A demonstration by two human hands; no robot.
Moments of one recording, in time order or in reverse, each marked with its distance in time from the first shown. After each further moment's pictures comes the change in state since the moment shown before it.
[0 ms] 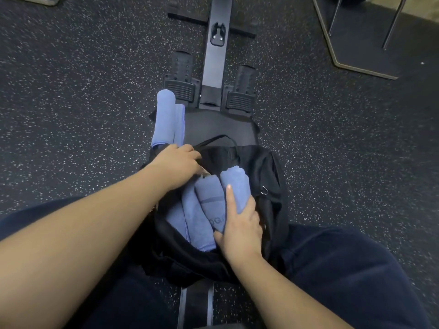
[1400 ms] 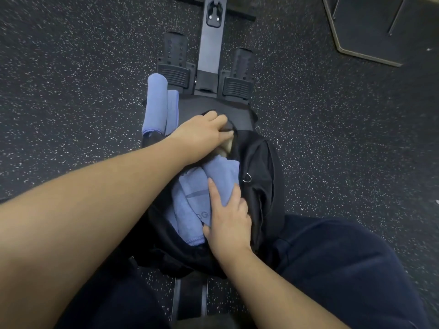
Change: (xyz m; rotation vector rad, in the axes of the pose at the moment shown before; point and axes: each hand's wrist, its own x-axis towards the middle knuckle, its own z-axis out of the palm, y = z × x) left_hand 0.042 0.015 -0.035 -0.087 0.283 0.051; right_hand -0.003 -0.007 0.010 -0.072 0.107 -0.118
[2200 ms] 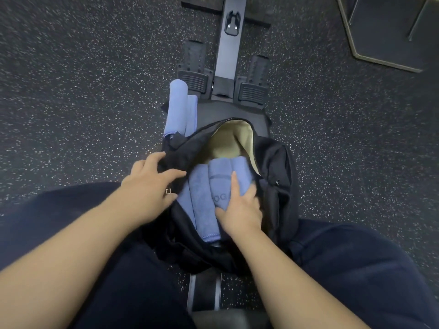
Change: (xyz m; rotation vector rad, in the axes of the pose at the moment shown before) left_hand -0.157 0.015 0.001 -0.457 -0.223 -0.667; right_hand 0.028 -0.008 -0.011 0.229 -0.221 0.179
